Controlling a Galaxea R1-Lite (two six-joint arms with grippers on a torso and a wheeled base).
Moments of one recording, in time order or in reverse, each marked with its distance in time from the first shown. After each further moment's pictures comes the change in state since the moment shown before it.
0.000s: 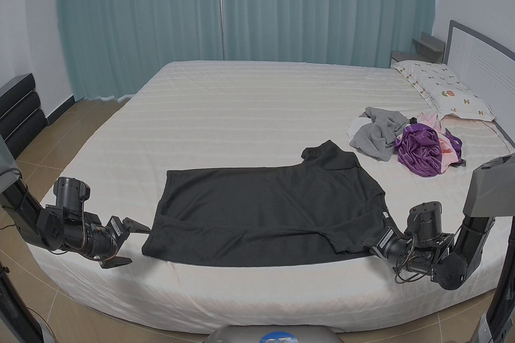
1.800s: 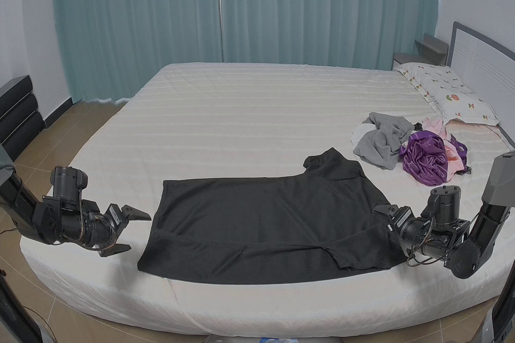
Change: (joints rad) left arm -0.015 -0.045 -0.038 0.001 0.013 0.005; right arm -0.098 -0.086 -0.014 -0.011 0.025 0.003
